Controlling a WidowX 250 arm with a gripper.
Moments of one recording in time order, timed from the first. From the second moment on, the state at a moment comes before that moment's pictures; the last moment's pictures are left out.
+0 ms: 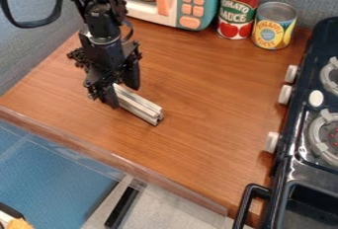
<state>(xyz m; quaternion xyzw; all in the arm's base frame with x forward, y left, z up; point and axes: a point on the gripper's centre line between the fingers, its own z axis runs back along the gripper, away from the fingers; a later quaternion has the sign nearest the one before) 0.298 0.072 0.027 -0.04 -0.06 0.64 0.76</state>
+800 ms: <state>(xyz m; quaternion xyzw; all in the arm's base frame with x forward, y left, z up) 0.287 0.057 0.038 -0.05 -0.03 0.68 0.74</state>
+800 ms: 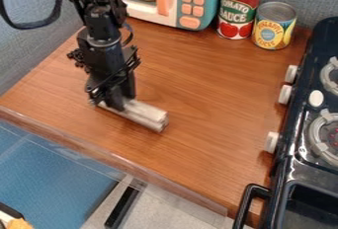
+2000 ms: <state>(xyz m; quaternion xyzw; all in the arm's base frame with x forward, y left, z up) 0.333 0.128 0.106 -0.20 -0.14 0.89 0.38</state>
